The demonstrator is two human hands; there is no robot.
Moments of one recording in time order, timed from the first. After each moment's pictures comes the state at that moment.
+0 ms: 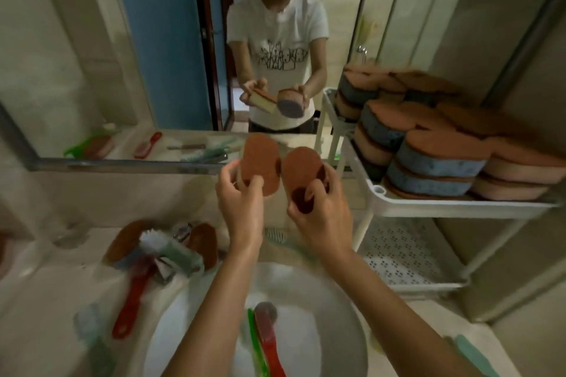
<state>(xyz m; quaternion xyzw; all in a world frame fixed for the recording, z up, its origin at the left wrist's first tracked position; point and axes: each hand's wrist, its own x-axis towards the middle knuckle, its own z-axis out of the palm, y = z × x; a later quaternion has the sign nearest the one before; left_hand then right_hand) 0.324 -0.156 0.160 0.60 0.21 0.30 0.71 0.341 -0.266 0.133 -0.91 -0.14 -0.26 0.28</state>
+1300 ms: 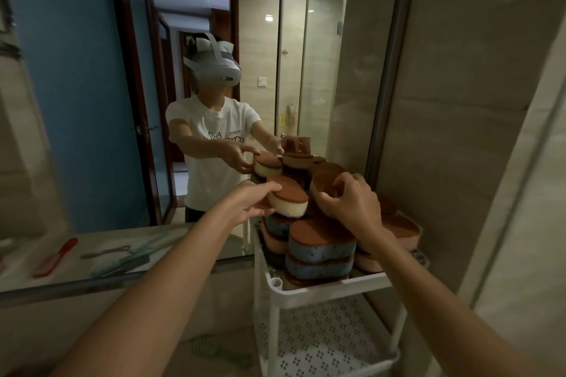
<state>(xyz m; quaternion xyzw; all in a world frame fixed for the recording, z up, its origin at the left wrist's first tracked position) 0.448 -0.262 0.299 0.70 0.03 -0.09 0.71 0.419 -0.446 0.286 -0.93 0.02 -0.25 0.26</state>
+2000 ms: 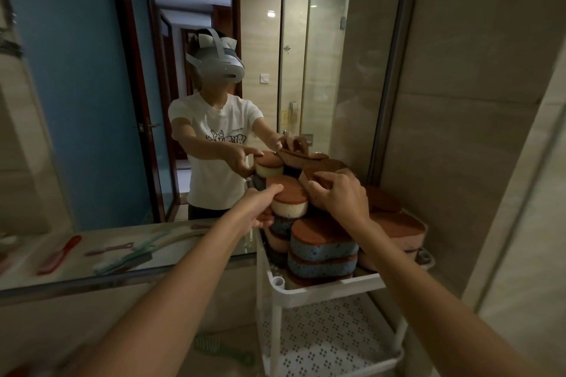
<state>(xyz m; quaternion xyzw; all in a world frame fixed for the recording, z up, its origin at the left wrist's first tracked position) 0.452 -0.269 0.278 0.75 0.07 -0.08 0.66 0.438 -0.430 0.284 -0.93 0.00 -0.24 0.27</state>
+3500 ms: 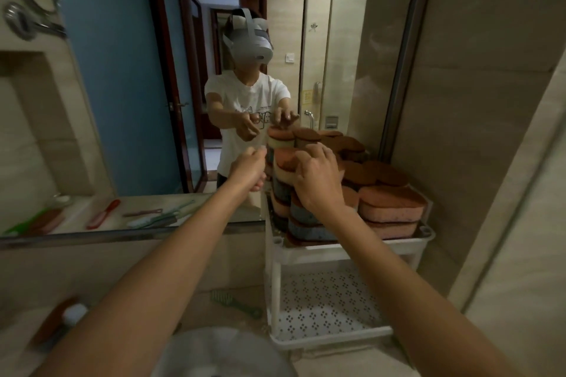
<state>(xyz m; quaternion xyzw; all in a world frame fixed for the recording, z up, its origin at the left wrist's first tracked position) 0.421 -0.266 0.288 0.81 0.10 0.09 0.57 0.395 -0.396 0.277 -0.92 -0.17 -0.29 0.20</state>
